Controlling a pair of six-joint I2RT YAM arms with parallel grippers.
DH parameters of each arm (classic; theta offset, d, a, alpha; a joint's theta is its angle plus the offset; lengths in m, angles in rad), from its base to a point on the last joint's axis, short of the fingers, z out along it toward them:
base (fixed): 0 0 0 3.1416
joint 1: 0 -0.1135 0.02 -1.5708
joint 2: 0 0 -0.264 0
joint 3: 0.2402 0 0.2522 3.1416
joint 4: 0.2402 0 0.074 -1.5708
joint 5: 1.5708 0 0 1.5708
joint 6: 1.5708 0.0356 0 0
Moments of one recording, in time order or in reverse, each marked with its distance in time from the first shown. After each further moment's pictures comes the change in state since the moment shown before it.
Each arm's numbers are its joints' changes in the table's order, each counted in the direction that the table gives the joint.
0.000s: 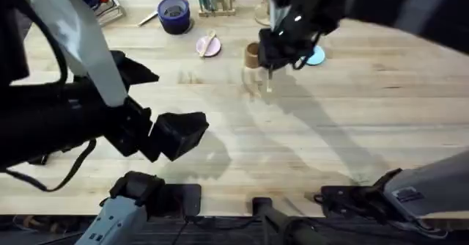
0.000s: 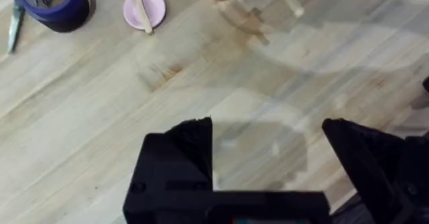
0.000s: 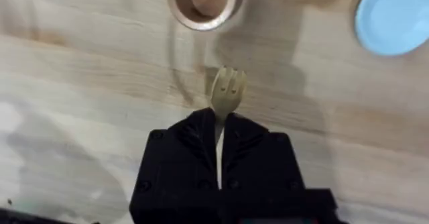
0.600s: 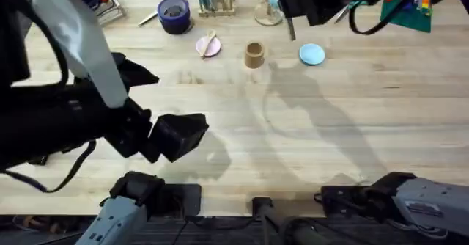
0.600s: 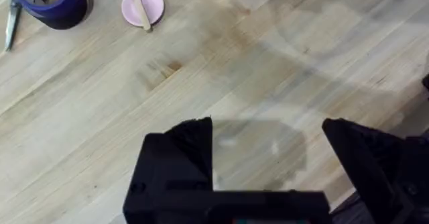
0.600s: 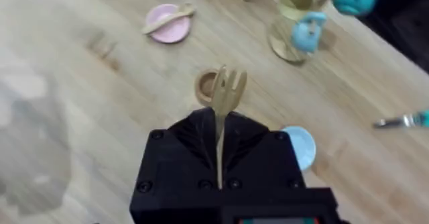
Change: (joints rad) left arm 0.000 0.000 0.000 0.010 0.000 0.000; right arm 0.088 0.348 0.000 -0.179 -0.099 -0.626
